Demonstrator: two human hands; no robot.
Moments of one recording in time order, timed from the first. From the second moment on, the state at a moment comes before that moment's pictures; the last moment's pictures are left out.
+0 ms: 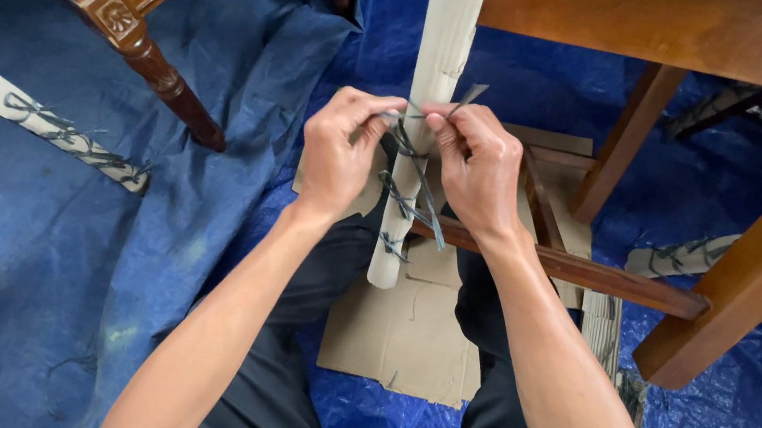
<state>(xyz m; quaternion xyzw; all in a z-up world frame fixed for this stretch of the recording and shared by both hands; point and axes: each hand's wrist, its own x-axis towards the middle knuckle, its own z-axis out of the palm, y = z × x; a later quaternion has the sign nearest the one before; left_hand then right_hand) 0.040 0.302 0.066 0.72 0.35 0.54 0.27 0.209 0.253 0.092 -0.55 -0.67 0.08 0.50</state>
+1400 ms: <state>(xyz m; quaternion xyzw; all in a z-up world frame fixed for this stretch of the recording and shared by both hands) 0.106 0.404 -0.054 0.33 0.40 0.27 0.81 0.238 0.305 0.024 -0.60 -0.64 0.09 0.47</state>
